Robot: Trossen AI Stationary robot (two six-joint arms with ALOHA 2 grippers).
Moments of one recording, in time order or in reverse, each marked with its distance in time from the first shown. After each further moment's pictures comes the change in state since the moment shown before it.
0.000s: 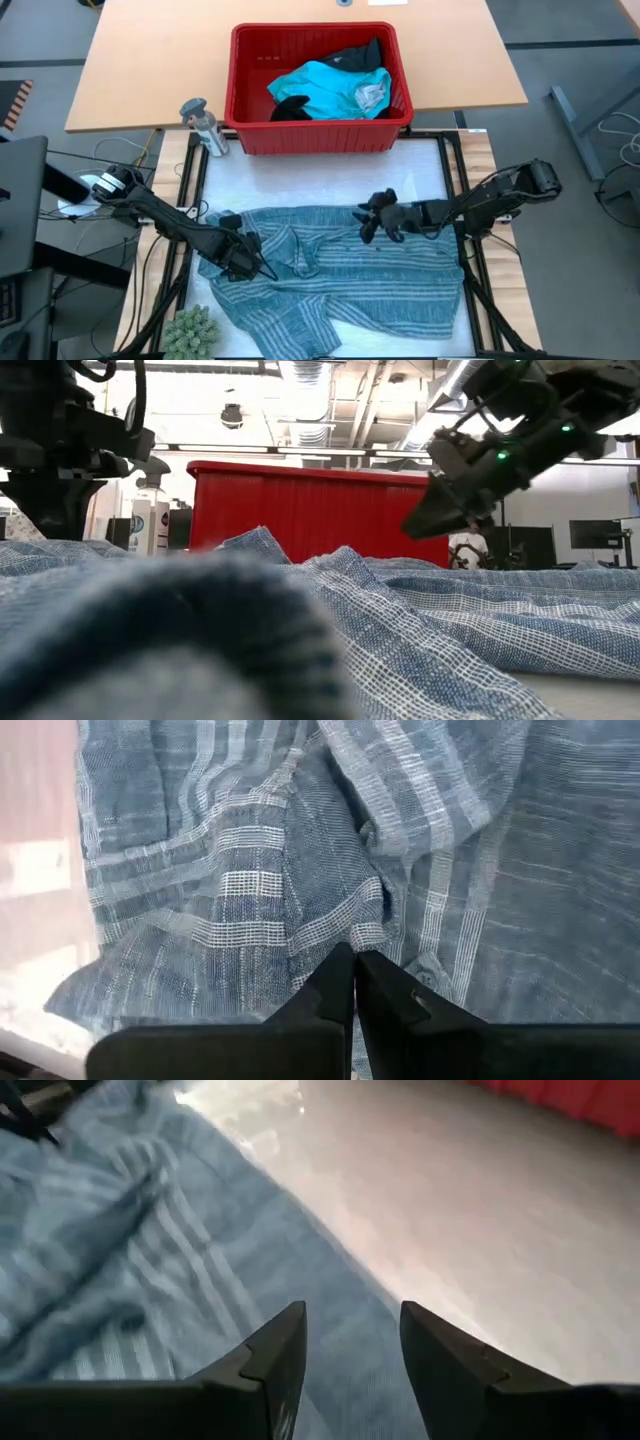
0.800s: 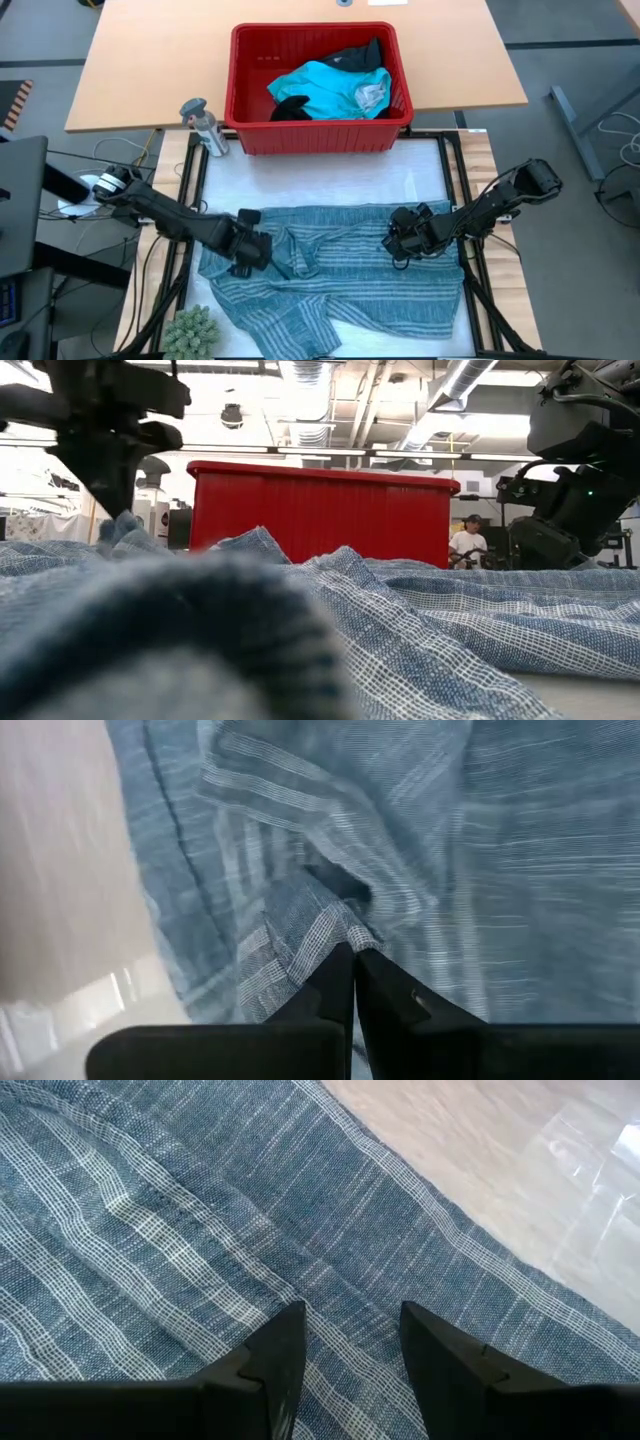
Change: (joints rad) left arm 0.082 0.000 0.140 0.000 -0.017 0.426; right arm 0.237 0.000 0.000 -0.764 0.173 0.538
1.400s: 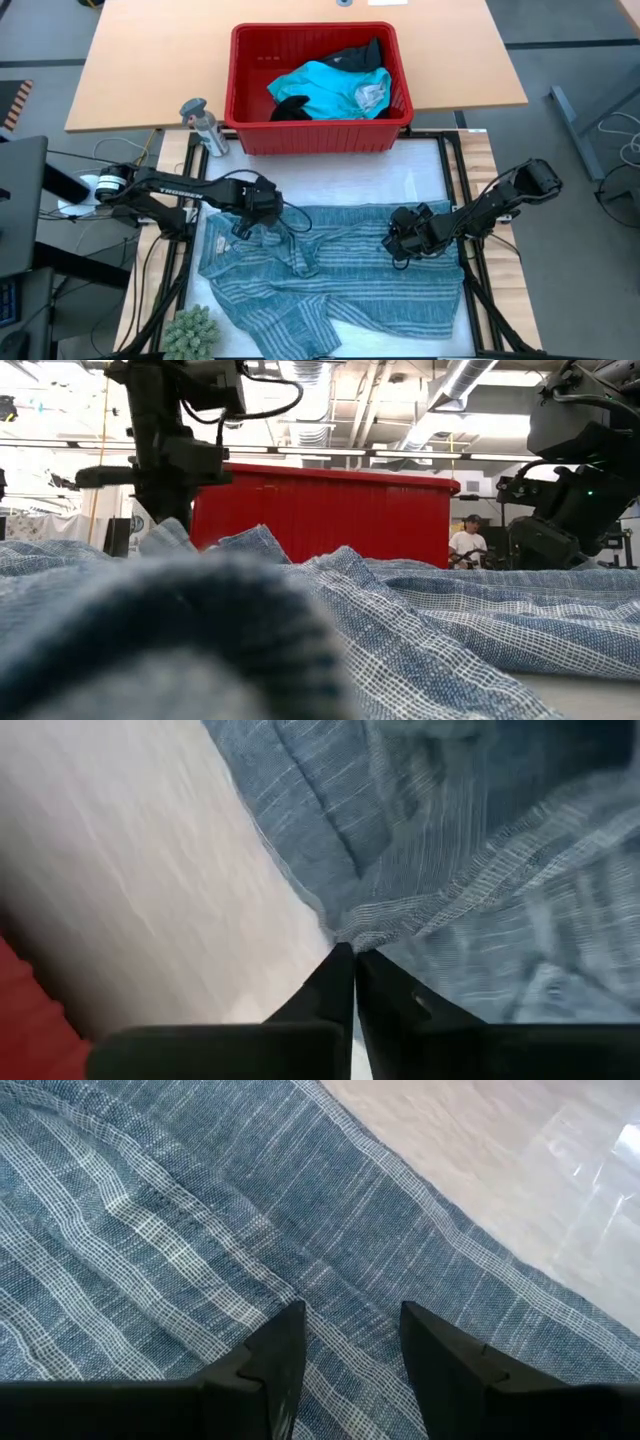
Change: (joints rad) left arm 0.434 -0.003 -0.063 0.099 0.034 0.774; right arm 0.000 0.000 0.000 0.000 0.000 0.003
